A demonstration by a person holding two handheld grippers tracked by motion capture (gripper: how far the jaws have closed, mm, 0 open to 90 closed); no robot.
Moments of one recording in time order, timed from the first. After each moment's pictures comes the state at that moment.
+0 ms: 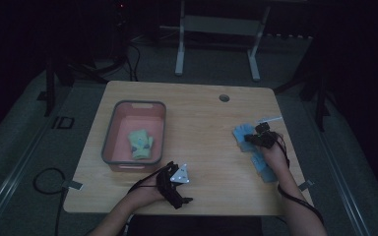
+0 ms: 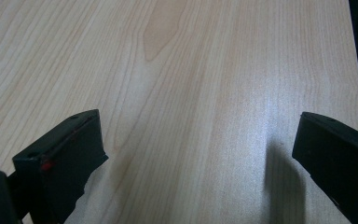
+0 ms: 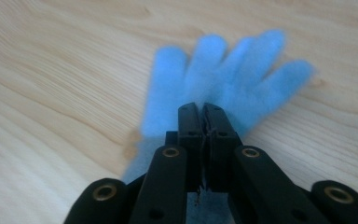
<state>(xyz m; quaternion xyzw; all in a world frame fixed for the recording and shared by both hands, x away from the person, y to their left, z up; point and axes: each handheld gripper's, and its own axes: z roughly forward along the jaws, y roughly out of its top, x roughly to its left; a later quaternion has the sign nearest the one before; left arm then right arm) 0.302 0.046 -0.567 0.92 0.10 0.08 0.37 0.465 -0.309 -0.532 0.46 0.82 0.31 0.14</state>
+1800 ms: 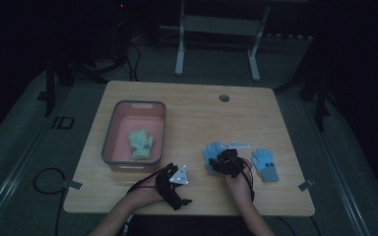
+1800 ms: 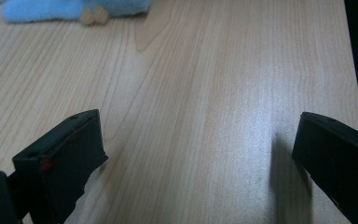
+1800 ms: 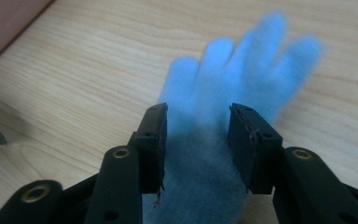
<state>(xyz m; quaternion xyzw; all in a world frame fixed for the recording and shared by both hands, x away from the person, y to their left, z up) 0.300 0.048 -0.571 0.92 0.10 0.07 0.37 0.356 -0.187 -0.544 0.48 0.79 0.34 0.14</state>
